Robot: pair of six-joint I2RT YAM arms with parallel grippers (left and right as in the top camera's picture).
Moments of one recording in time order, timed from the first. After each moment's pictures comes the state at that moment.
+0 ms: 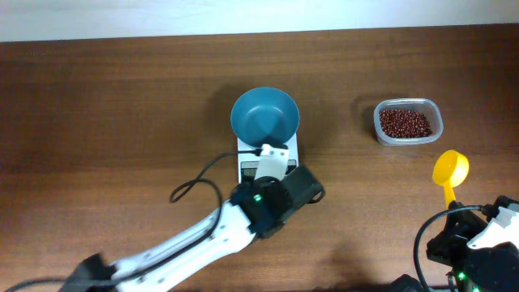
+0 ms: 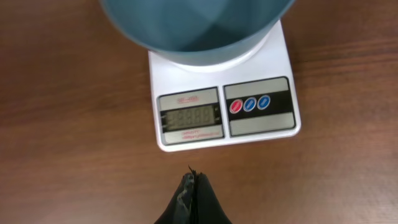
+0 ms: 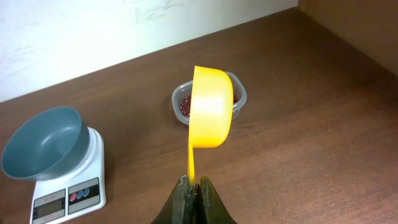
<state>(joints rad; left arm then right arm) -0.98 1.51 1.11 -0.78 -0.56 -0.70 0.53 0.43 1.09 -1.26 0.64 0.59</state>
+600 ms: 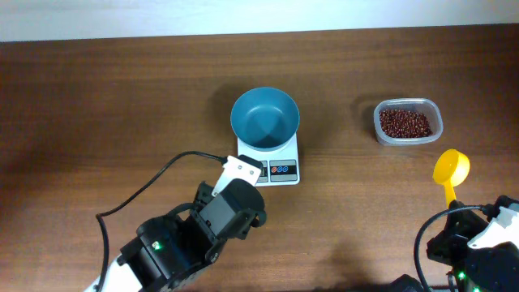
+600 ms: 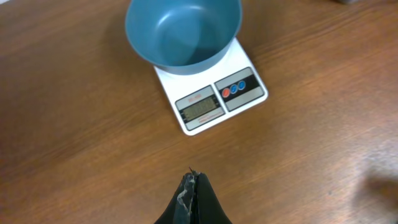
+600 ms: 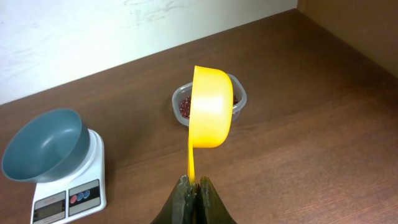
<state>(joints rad) -0.94 1.06 1.11 -0.97 -0.39 -0.32 0.53 0.43 1.09 -1.26 0.65 0.59</state>
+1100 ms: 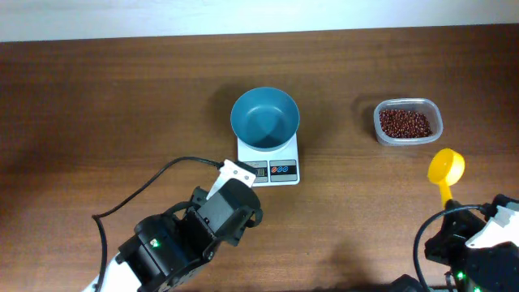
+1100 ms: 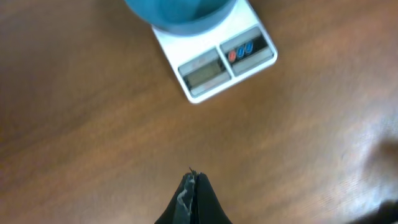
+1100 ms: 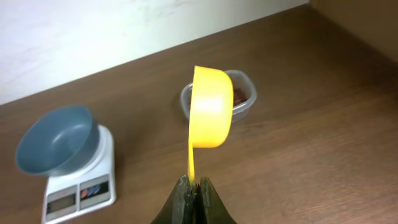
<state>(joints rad) -0.91 1.06 1.11 -1.10 -0.33 -0.31 0.53 0.43 1.09 -1.25 0.59 0.59</state>
